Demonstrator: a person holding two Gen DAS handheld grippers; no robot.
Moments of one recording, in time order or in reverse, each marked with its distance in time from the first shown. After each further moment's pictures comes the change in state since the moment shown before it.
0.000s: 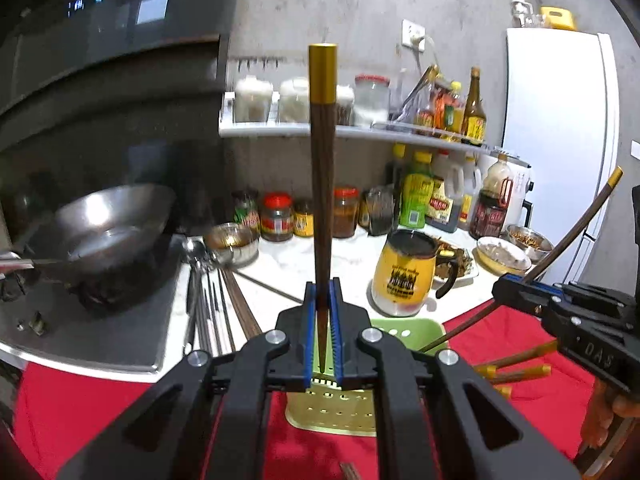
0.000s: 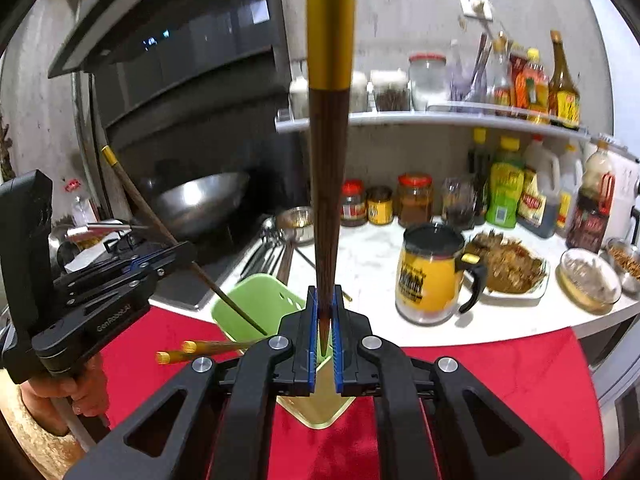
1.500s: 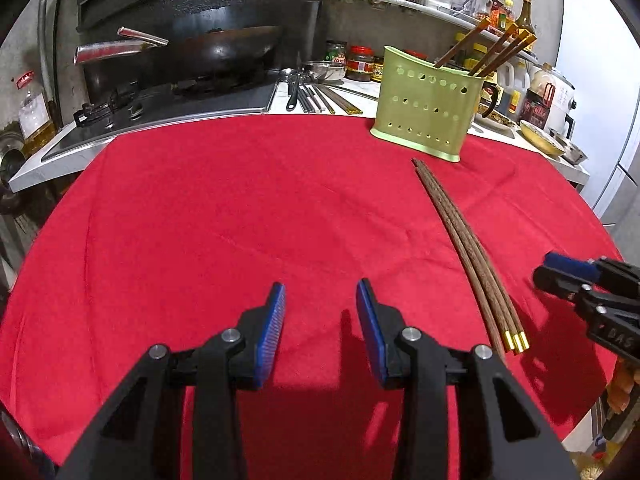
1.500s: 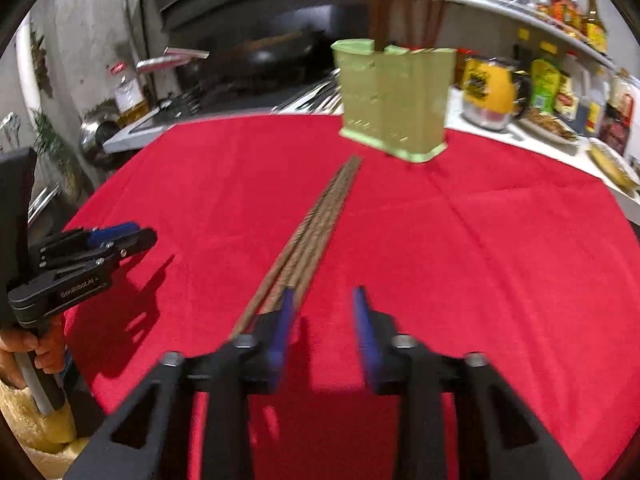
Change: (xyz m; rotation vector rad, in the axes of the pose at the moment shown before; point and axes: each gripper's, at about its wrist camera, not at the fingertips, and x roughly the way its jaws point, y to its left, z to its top) left arm -0.153 0.033 -0.232 -0.134 0.334 0.208; right arm -0.068 0.088 -0.221 -0.110 0.344 0.102
